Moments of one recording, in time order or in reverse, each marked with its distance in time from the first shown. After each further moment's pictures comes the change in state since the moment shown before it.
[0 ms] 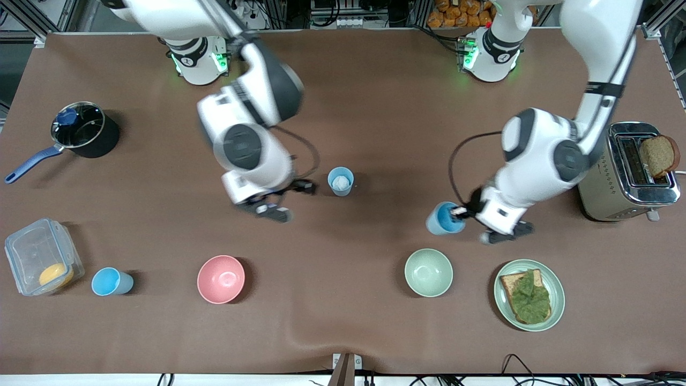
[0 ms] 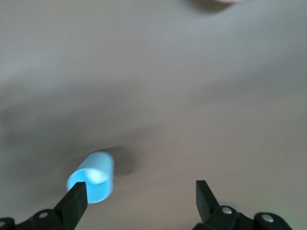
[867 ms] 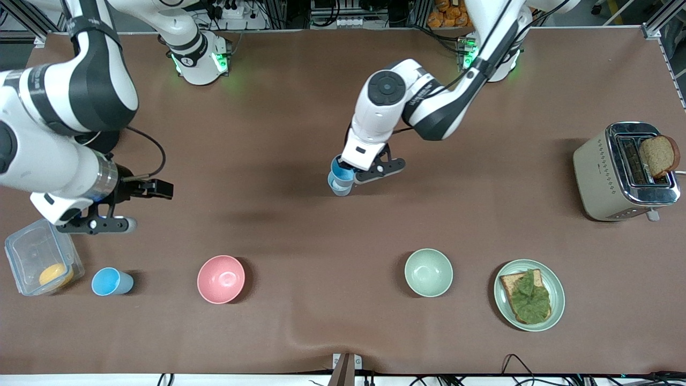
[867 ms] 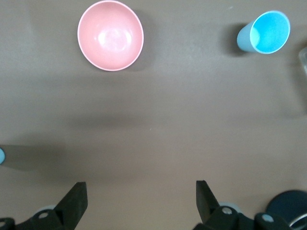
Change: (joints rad) left arm -0.440 0.076 0.003 0.071 0.212 0.002 -0.629; right arm -0.339 -0.259 -0.001 -0.202 -0.121 -0.017 -0.628
